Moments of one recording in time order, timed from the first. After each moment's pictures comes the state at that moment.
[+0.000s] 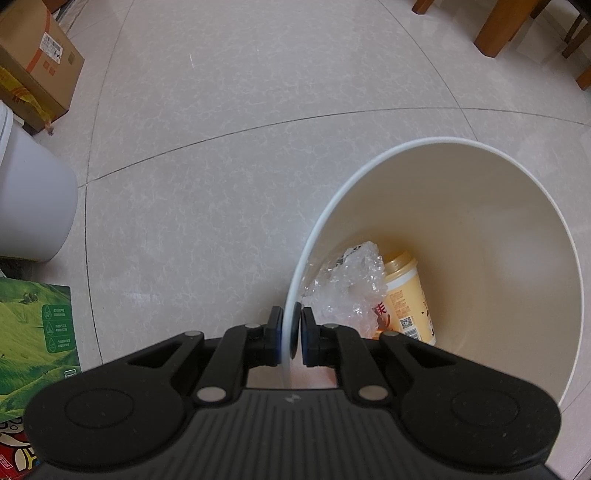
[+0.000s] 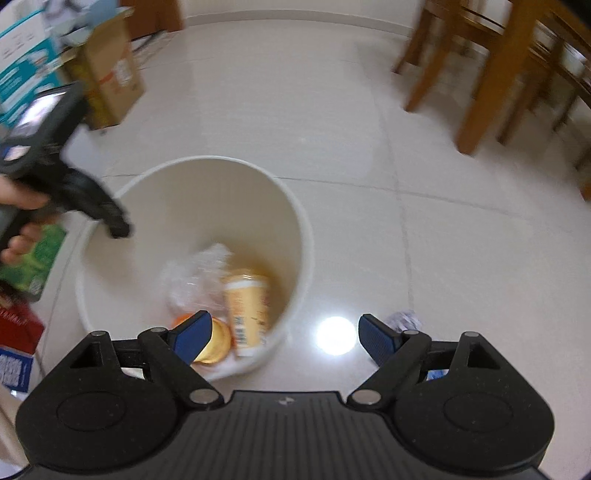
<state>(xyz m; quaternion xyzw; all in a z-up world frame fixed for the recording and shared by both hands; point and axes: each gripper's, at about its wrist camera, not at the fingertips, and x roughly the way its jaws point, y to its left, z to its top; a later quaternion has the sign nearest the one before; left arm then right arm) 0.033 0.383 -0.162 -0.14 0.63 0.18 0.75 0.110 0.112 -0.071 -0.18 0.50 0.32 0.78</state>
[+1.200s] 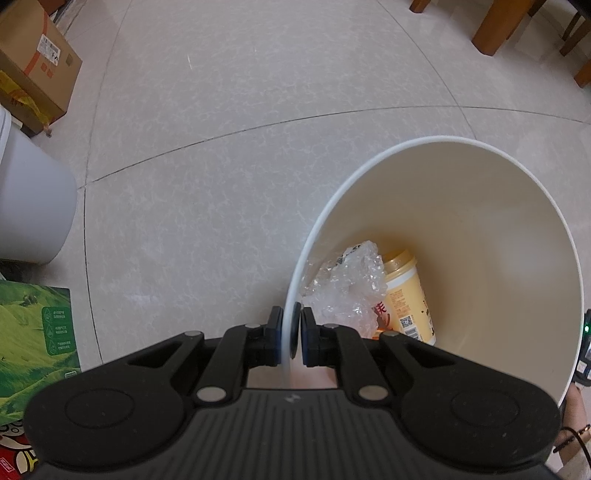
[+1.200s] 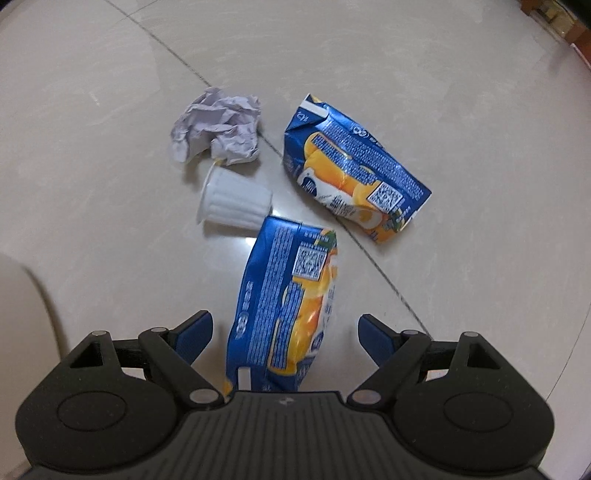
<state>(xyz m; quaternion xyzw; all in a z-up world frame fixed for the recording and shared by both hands) 0.035 0.382 -0.161 -0.14 0.63 0.17 0.75 0.178 0.000 -0.374 -0.01 0.66 -0.01 0.75</state>
